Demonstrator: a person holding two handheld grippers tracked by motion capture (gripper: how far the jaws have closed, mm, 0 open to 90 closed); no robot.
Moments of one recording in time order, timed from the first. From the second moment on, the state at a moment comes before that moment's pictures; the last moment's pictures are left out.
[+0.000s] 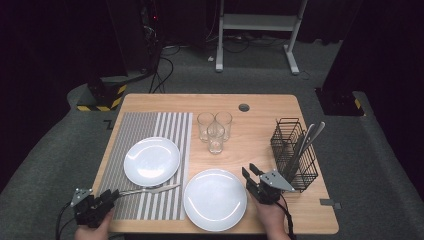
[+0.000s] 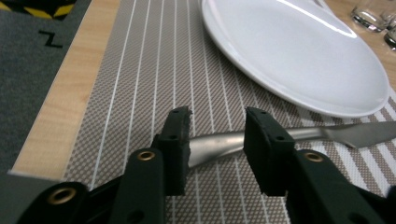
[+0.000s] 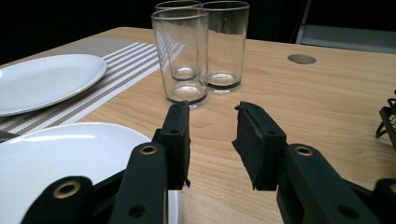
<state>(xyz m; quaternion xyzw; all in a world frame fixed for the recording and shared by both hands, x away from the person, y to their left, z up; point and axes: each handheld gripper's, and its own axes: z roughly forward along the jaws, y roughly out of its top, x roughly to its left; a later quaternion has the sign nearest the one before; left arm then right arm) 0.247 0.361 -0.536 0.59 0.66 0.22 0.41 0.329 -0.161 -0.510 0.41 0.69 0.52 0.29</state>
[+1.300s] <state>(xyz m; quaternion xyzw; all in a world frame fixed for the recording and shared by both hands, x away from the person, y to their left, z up) 0.283 0.333 -0.533 0.61 0.65 0.23 0.38 0.329 -0.159 -0.511 0.41 0.69 0.52 0.28</state>
